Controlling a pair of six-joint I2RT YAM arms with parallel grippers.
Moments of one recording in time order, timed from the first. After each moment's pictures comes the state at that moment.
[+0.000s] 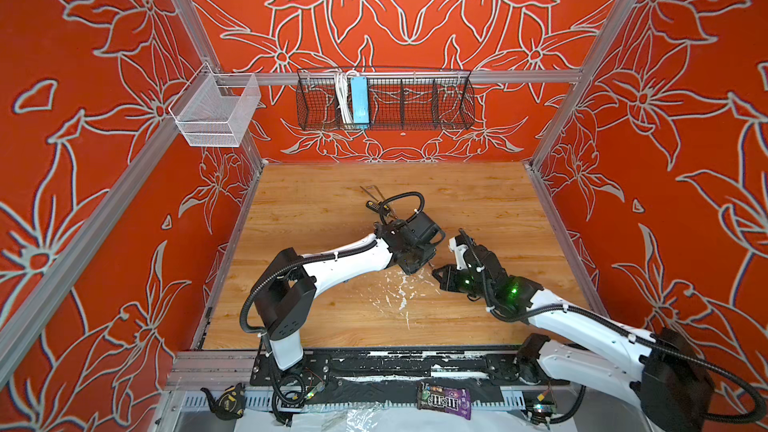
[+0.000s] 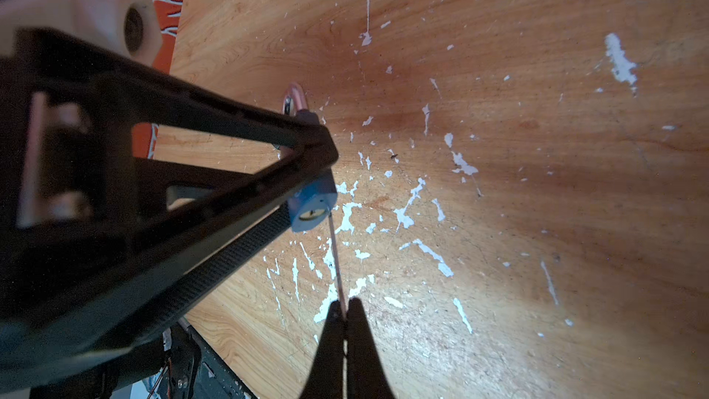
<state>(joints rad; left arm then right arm) -0.88 1.76 1.34 -0.58 -0.05 -1.54 0.73 1.02 0.50 -0.16 -0.10 0.82</state>
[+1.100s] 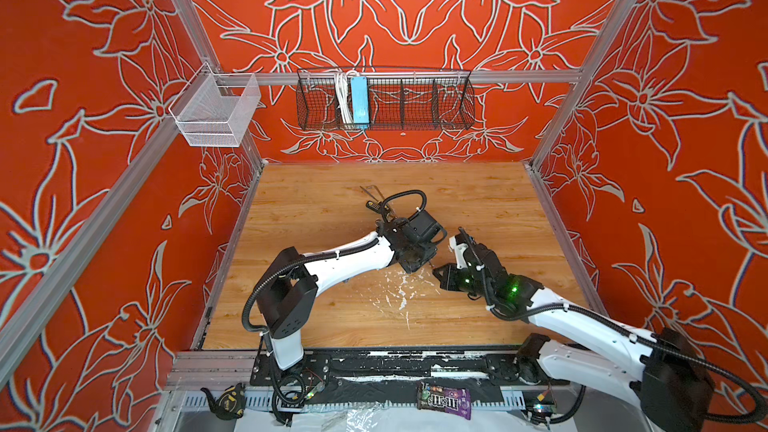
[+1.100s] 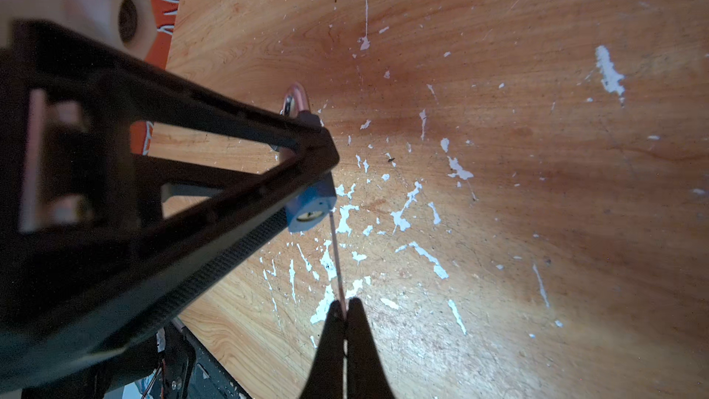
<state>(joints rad) -0.88 1.77 1.38 -0.62 -0.06 -1.52 0.73 1.01 0.51 -0.18 -0.11 0.80</state>
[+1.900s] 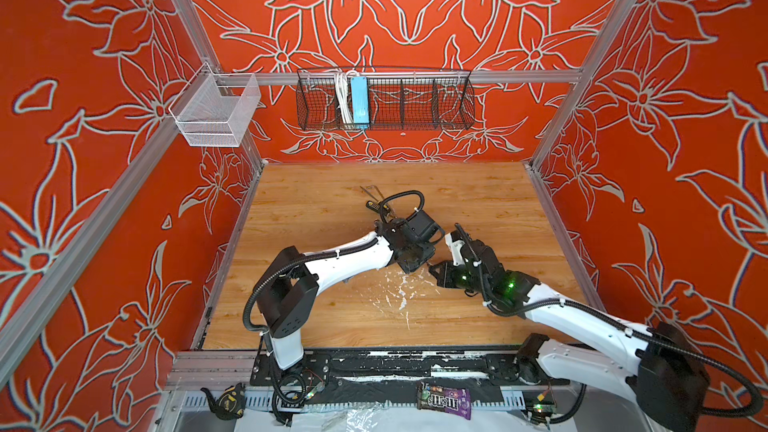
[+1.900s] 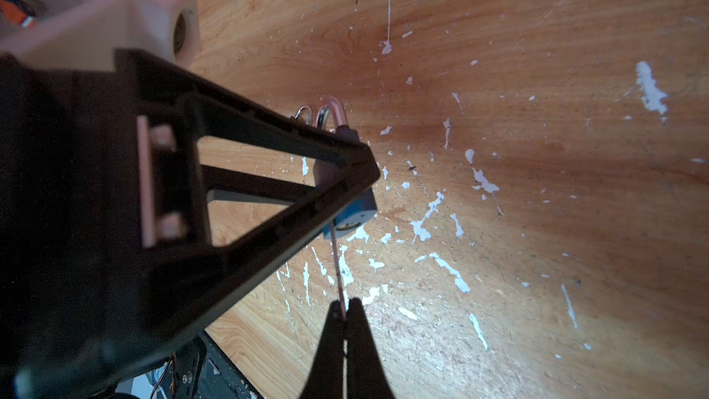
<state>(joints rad) -0.86 1.77 1.36 -0.60 -0.04 -1.51 0.73 1.06 0.55 -0.17 -0.12 0.78</state>
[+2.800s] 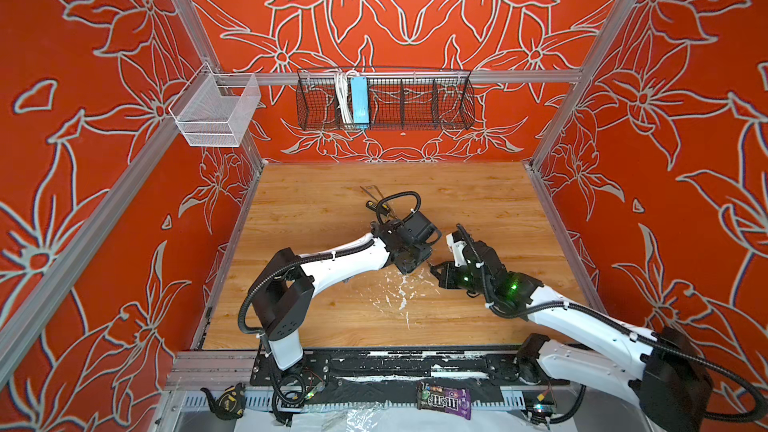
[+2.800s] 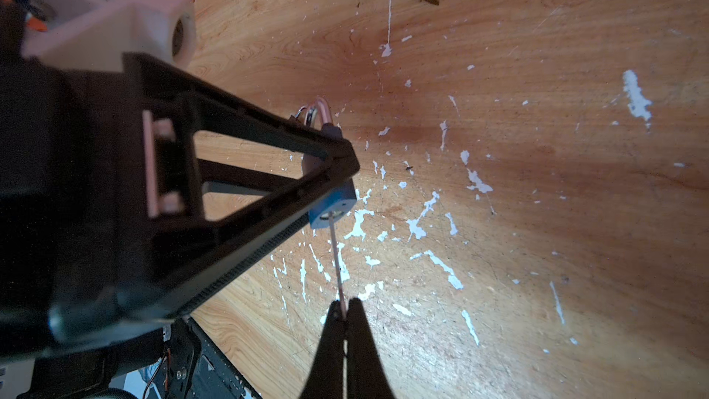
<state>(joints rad) -0.86 1.74 1.32 -0.59 -0.06 -1.51 0.73 1.03 0.55 -0.18 -0.11 0.76</state>
